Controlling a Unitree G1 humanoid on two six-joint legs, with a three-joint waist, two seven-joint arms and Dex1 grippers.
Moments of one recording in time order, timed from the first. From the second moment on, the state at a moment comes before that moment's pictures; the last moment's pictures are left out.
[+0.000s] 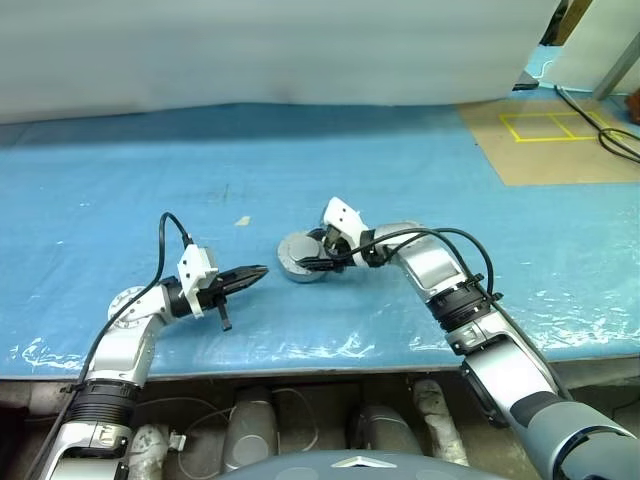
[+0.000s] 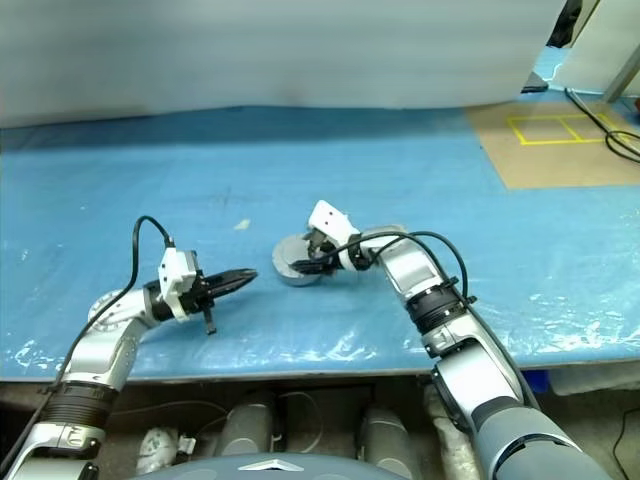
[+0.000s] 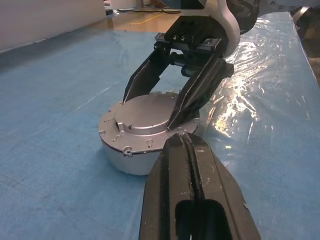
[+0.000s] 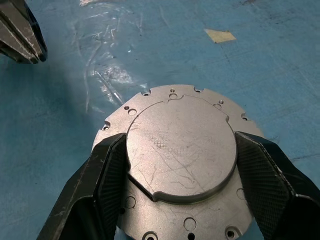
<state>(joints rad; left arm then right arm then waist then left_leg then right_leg) -0.16 0.47 0.02 0.18 -0.37 -0.14 -1.15 -0.71 -0.28 0.36 0.37 0.06 0.44 0.94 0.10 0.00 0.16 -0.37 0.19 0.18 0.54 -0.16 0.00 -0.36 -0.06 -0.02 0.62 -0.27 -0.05</state>
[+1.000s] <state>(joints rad) -0.26 0.39 0.01 0.31 -0.35 -0.18 -1.09 -0.62 -0.33 0.35 0.20 0.07 0.43 0.94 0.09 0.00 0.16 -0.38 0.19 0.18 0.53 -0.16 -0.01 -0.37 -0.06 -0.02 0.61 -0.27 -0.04</state>
